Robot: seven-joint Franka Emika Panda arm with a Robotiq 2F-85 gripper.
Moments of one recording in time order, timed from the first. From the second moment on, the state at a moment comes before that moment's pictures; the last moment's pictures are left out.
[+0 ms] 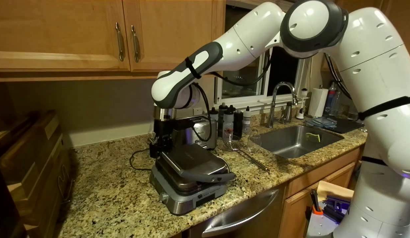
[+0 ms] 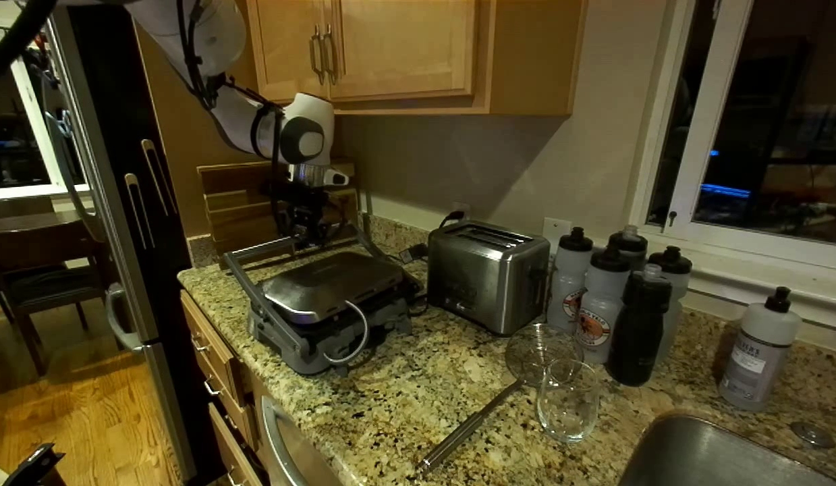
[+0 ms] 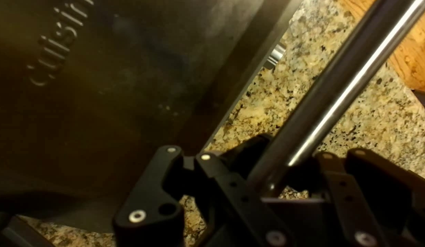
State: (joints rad) arm 0.03 0.54 0.16 -1.70 0.17 2.27 -0.22
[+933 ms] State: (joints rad) arm 0.02 0.60 0.15 -1.61 0.15 2.26 -0.24
